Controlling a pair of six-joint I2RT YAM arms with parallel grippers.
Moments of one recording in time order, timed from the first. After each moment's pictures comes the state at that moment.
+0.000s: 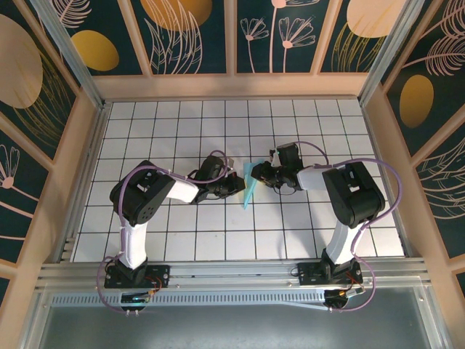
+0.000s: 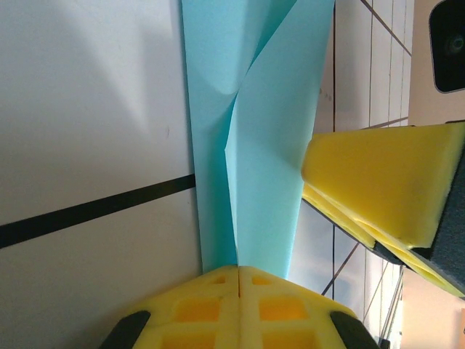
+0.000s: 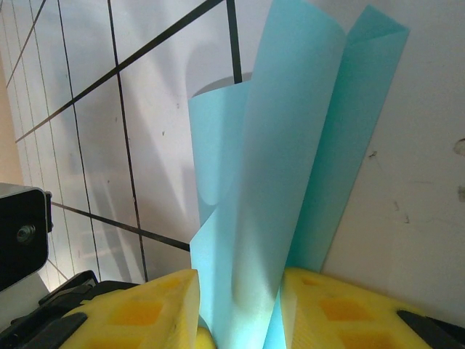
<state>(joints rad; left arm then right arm) -0.67 2.00 0.87 0.47 0.48 -0.99 0.40 1.79 0.80 0.16 -0.51 0.78</state>
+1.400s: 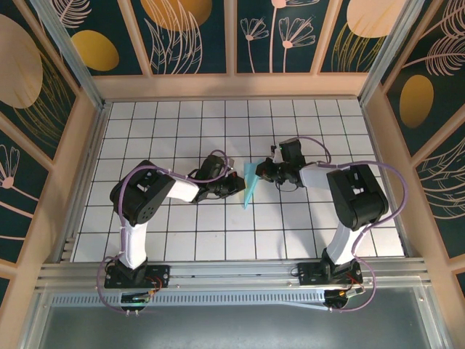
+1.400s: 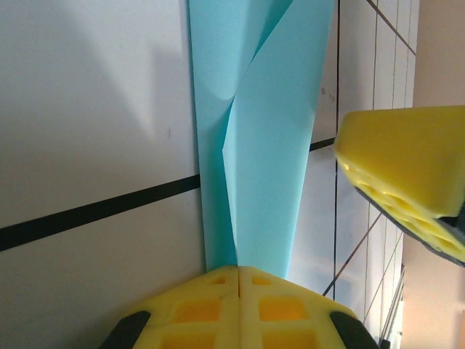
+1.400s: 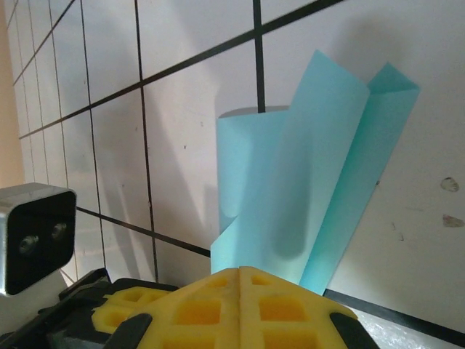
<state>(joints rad) -0.67 2.00 0.88 0.45 0.48 -0.99 0.38 1.77 0.83 0.10 -0.52 0.71</state>
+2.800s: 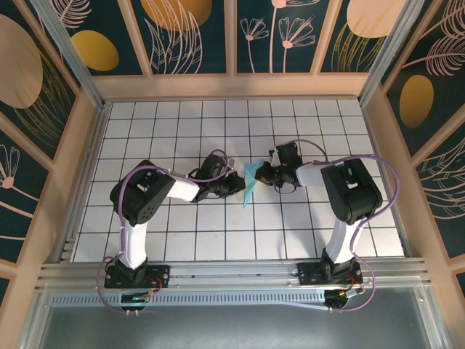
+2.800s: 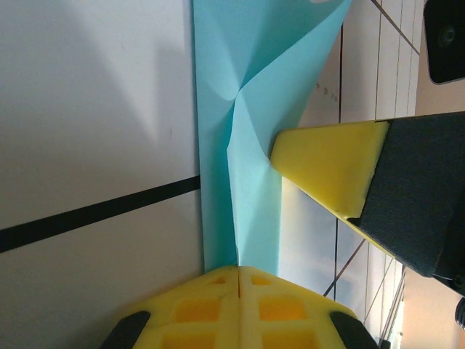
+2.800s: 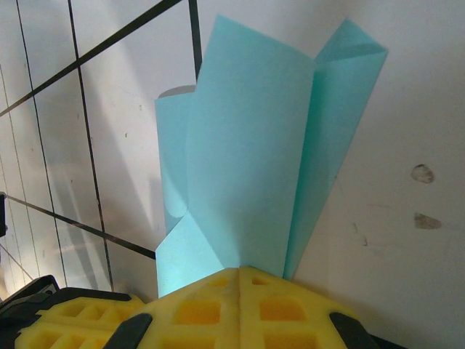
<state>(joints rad) -0.67 2.00 0.89 0.43 0.48 -0.99 0.39 1.83 0.85 0.06 -0.49 0.69</state>
